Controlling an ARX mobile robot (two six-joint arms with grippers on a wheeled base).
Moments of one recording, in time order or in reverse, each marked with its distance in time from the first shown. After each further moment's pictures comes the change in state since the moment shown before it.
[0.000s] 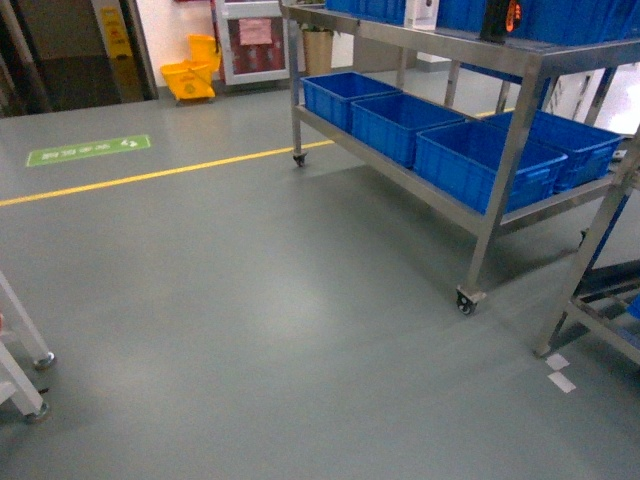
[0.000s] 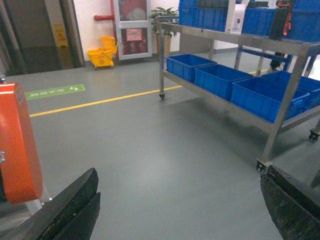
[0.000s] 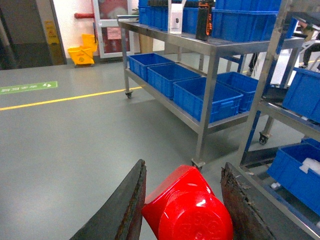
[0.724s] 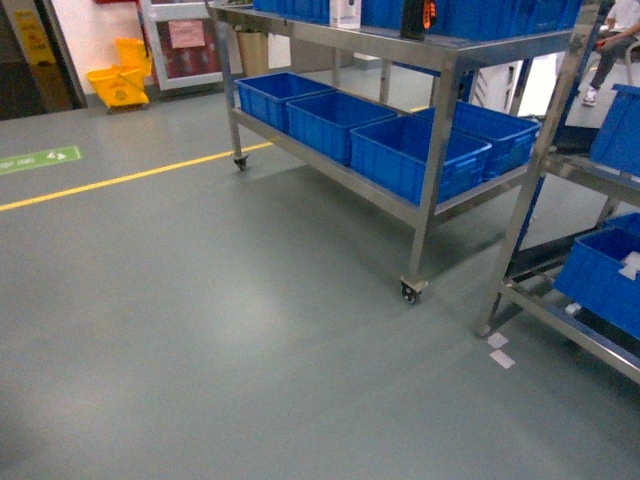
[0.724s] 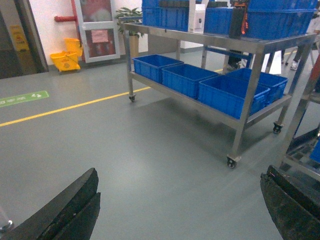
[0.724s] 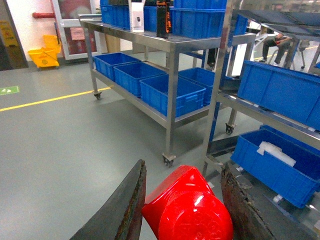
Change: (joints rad) left arm 0.000 0.000 0.000 0.000 0.000 0.000; right arm 0.000 0.000 0.000 0.000 0.000 0.000
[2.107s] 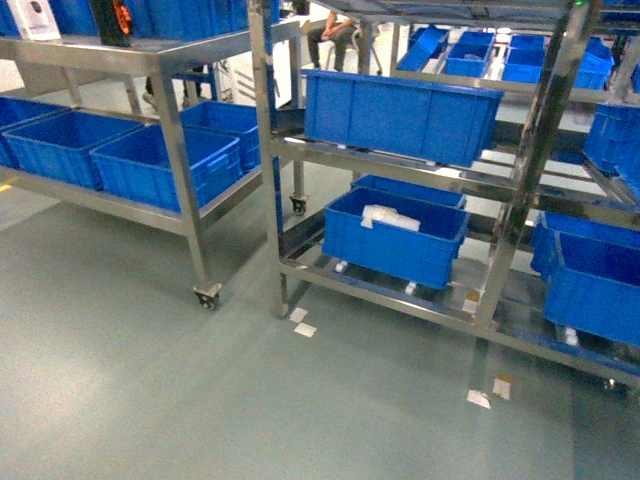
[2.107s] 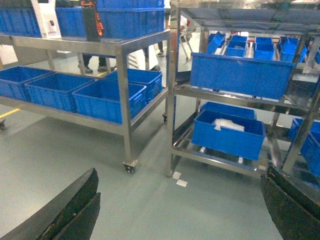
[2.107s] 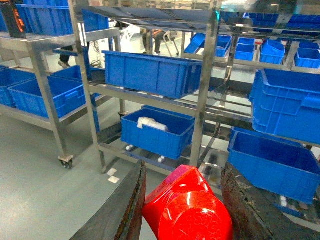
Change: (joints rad) left arm 0.000 0.000 0.000 0.000 0.000 0.000; right arm 0.000 0.000 0.000 0.000 0.000 0.000
